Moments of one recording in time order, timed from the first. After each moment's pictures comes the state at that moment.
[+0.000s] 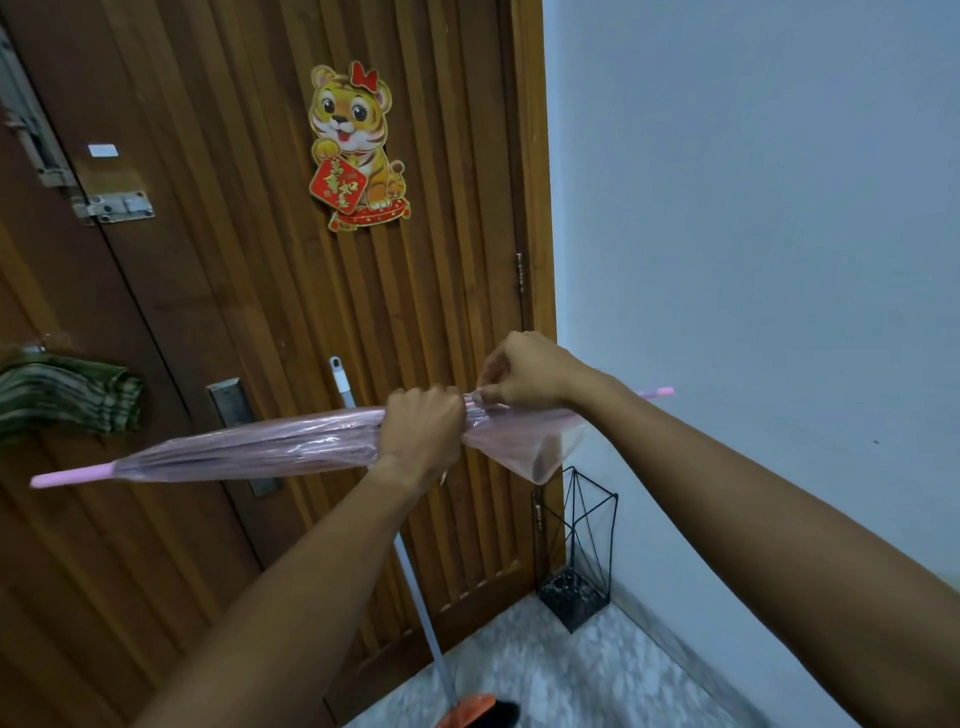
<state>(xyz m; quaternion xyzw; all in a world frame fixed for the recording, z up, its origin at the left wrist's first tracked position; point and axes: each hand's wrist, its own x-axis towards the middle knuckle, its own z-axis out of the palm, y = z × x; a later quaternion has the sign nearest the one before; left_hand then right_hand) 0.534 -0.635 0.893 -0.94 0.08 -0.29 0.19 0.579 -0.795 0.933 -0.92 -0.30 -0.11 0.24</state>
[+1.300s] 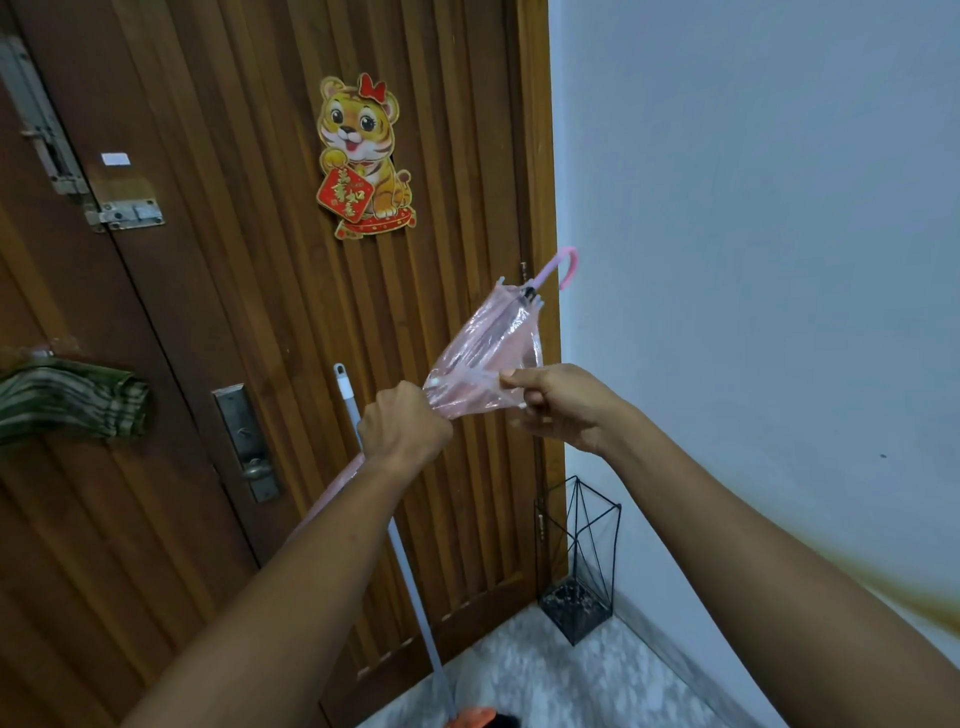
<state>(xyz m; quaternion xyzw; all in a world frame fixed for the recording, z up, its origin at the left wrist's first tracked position) 0.550 -0.617 0.897 -0.94 -0.11 -0.26 -0.17 0.566 -0.811 0.913 -0.67 -0.08 0.12 0.73</state>
